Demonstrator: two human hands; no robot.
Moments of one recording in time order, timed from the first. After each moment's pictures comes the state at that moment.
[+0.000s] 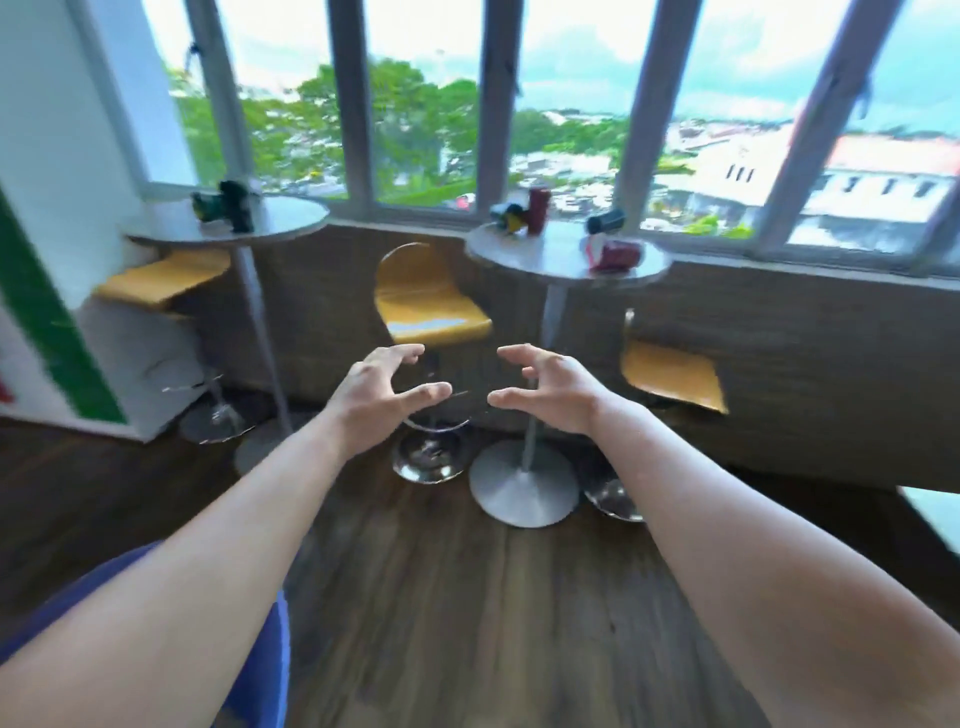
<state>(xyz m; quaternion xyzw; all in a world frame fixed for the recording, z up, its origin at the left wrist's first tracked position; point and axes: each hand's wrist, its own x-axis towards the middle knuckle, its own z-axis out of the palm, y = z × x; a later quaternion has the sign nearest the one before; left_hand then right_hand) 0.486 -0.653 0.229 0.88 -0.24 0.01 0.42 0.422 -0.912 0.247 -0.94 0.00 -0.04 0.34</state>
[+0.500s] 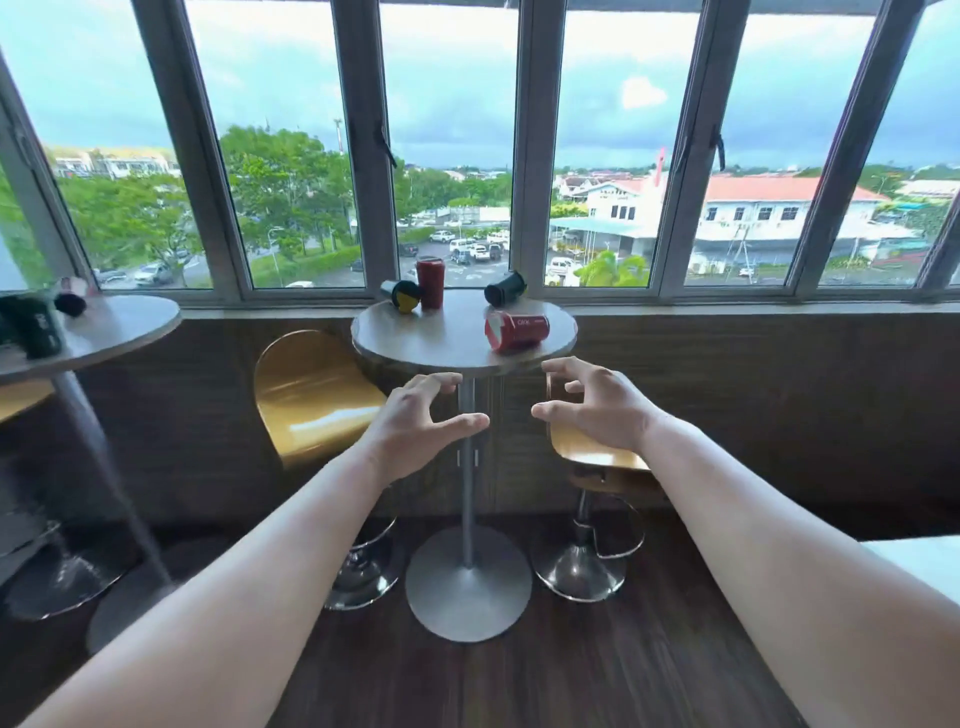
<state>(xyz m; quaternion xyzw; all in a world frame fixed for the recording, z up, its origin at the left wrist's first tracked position) 0.651 -0.906 0.275 0.84 -0.38 -0.01 0.39 0.521 -1.149 0.297 -0.93 0.12 -0.14 0.31</state>
